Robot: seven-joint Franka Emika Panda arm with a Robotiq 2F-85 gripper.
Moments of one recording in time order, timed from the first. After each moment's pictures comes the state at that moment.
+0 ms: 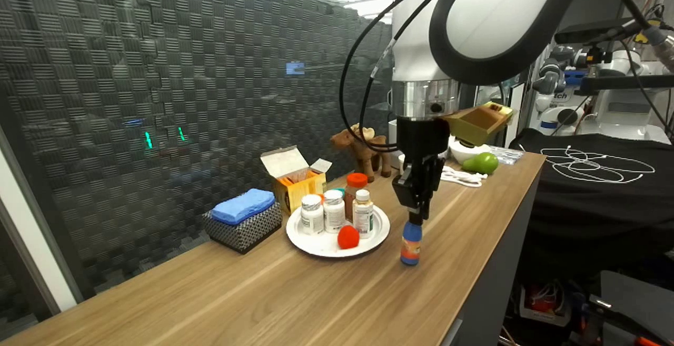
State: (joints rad) arm 0.06 0.00 0.05 -2.41 -0.05 2.39 0.10
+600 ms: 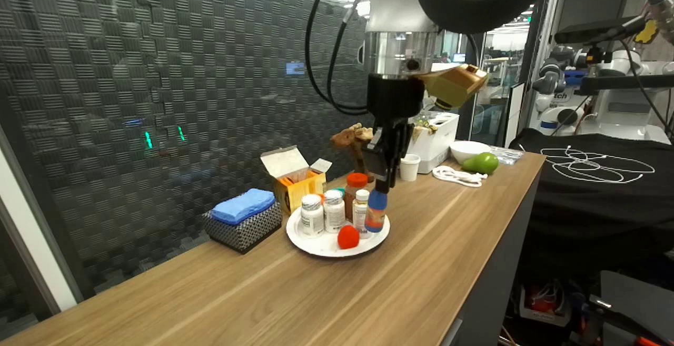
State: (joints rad) arm 0.09 -0.04 0.10 -2.31 -0.11 2.36 0.10
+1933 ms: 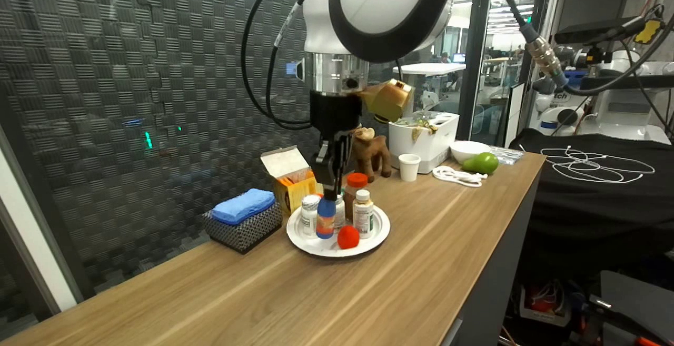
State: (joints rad) arm 0.12 0.21 0.12 -2.05 -0.12 2.36 -0.11
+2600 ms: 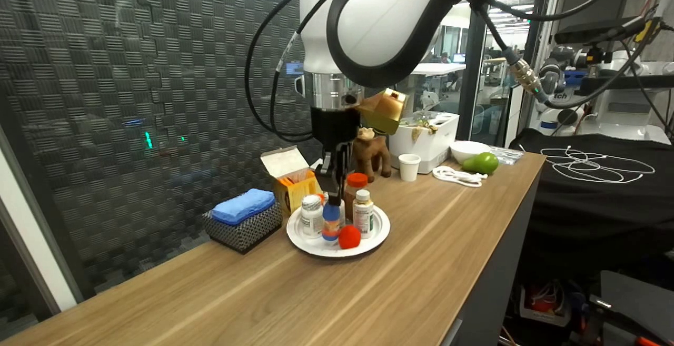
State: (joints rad) arm 0.12 0.27 0.10 -2.02 -0.19 2.37 -0.12
